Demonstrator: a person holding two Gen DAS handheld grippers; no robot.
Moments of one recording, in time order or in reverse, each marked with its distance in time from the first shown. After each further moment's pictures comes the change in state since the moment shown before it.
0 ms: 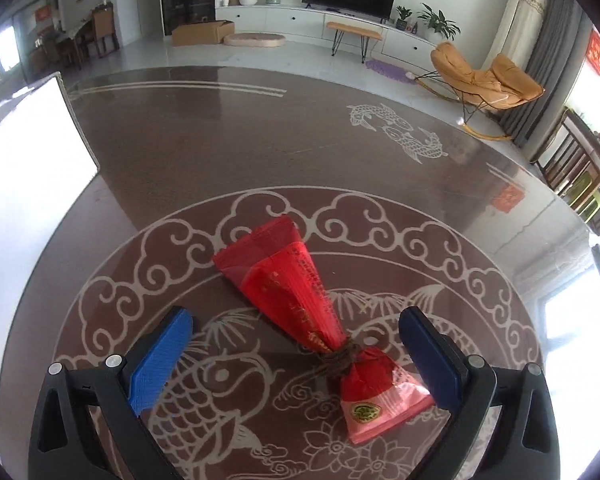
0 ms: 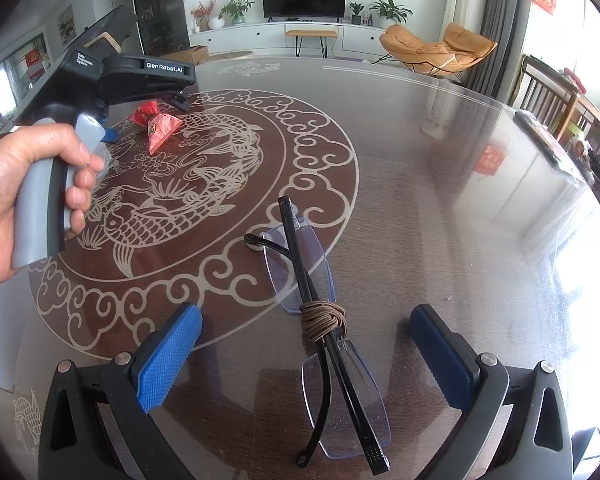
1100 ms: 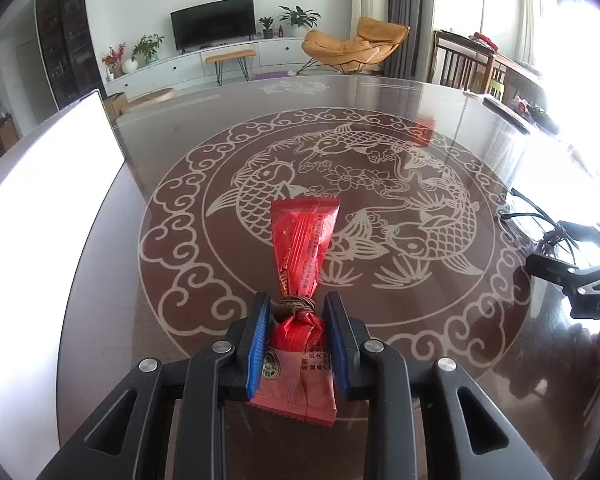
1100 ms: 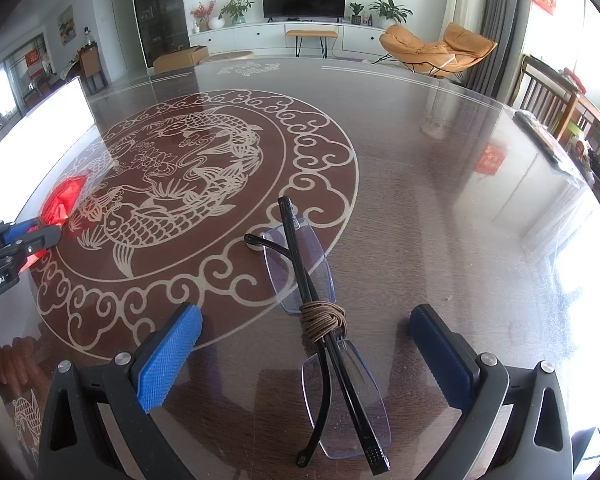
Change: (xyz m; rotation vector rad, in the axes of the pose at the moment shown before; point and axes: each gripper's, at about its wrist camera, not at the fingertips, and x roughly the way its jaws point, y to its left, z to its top) left arm -0.105 0.085 -0.139 0.453 -0.115 -0.234; right arm 0.000 0.000 0.000 0.000 0.000 -0.001
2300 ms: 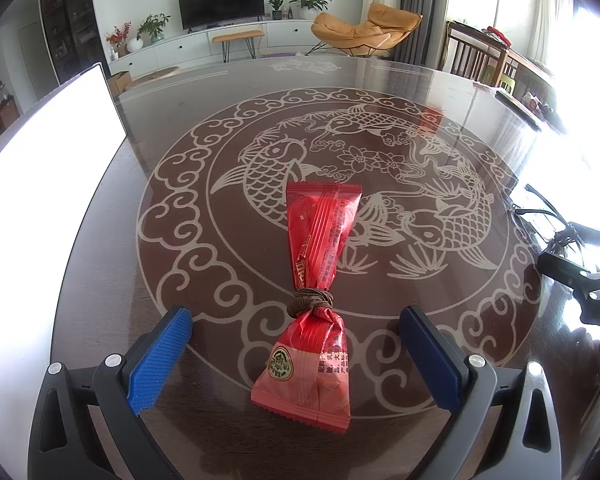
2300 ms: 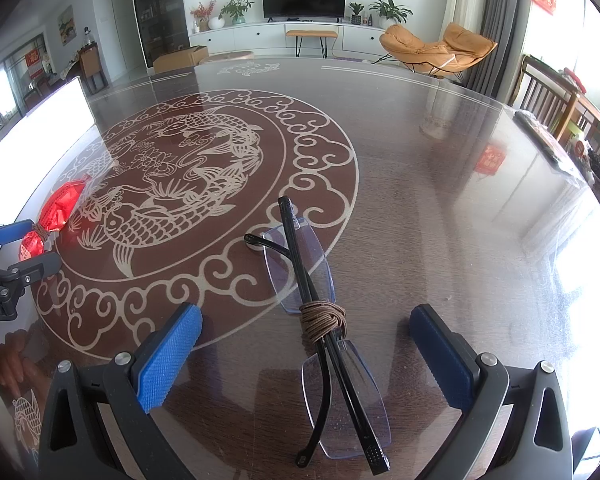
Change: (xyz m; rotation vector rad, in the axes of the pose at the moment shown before) left arm 0.014 0.002 0.000 -0.041 0.077 0.008; right arm 0.000 0.000 0.000 0.000 0.000 0.000
